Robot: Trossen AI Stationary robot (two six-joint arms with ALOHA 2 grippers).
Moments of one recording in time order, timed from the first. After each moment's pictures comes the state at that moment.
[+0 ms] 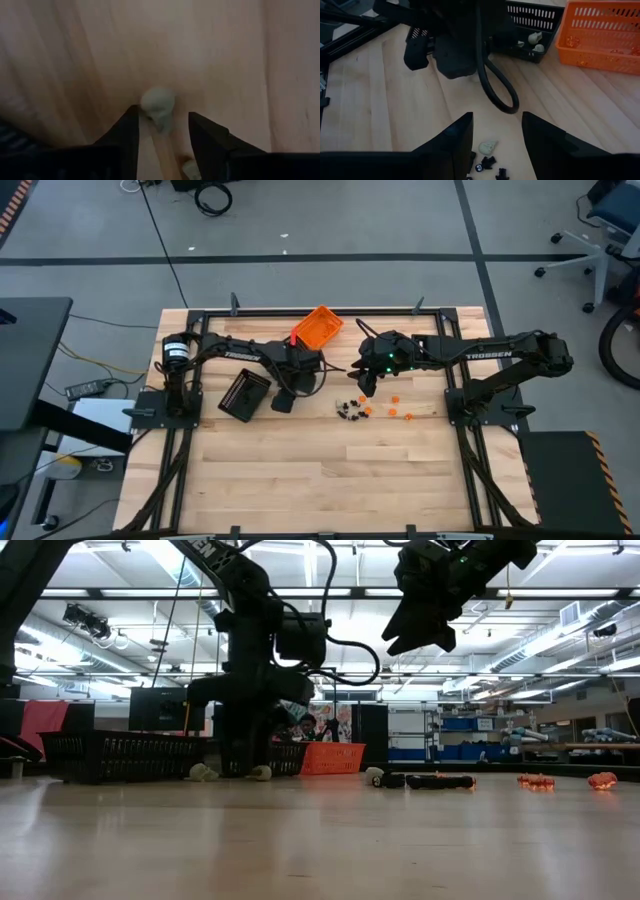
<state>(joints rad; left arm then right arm) 0.20 1.92 1.26 -0.80 0.11 0.46 -0.13 1.28 0.93 -0.34 0.03 0.38</state>
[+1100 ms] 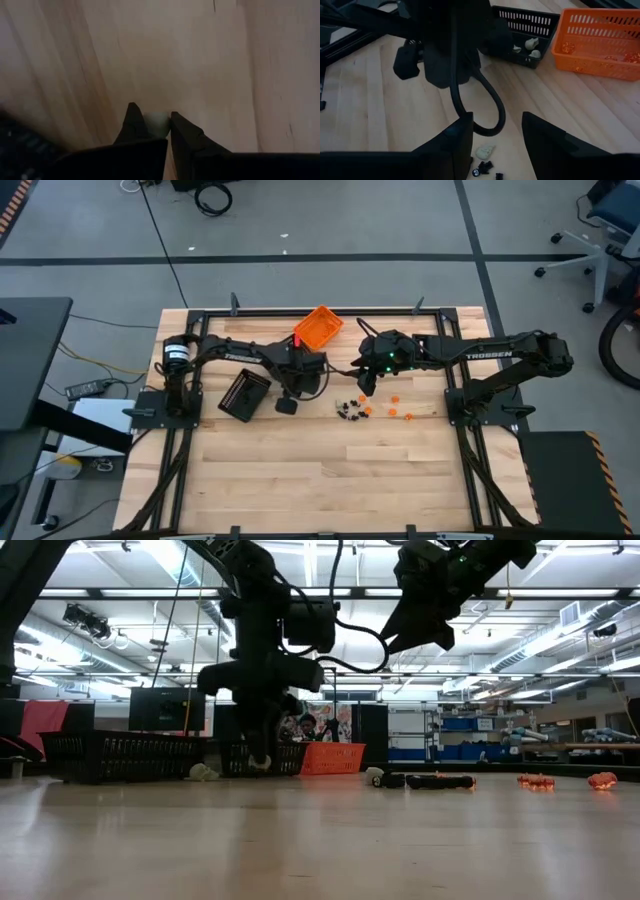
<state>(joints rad) 0.16 1.92 1.34 -0.84 0.08 0.41 -0.13 1.27 0.94 -0.33 0.05 0.37</state>
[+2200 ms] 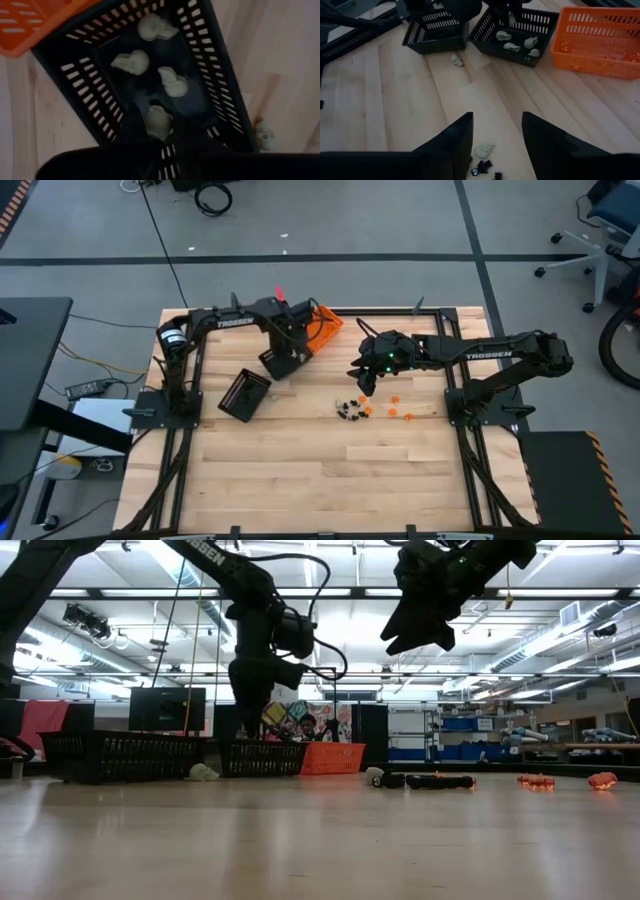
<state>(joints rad) 0.48 1.92 1.49 -1.07 0.04 0.30 -0.13 1.28 0.94 -0.33 0.06 0.37</state>
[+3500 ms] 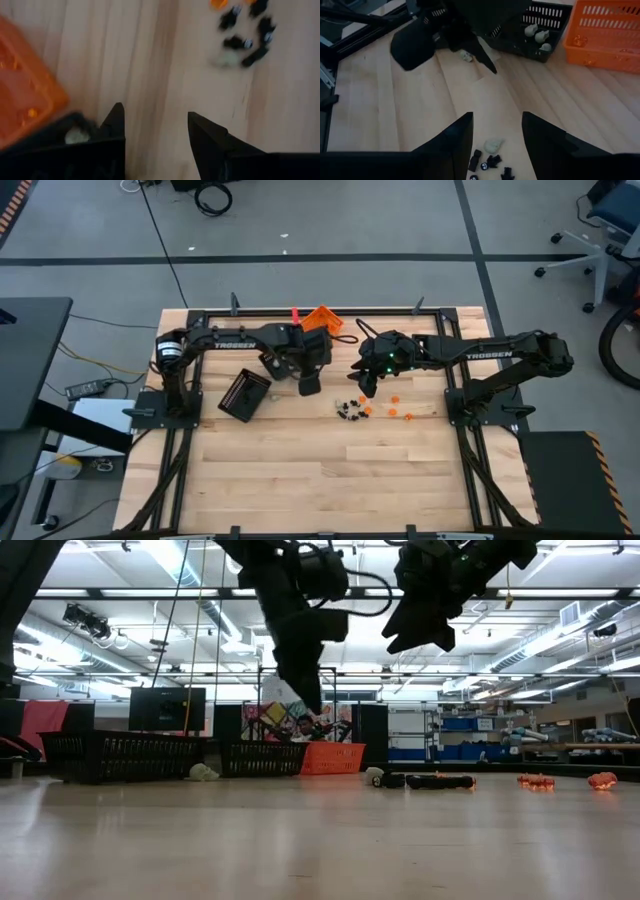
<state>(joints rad) 0.22 1.87 1.52 -0.79 0.04 0.08 -0.12 1.27 0.94 -0.34 0.00 0.38</state>
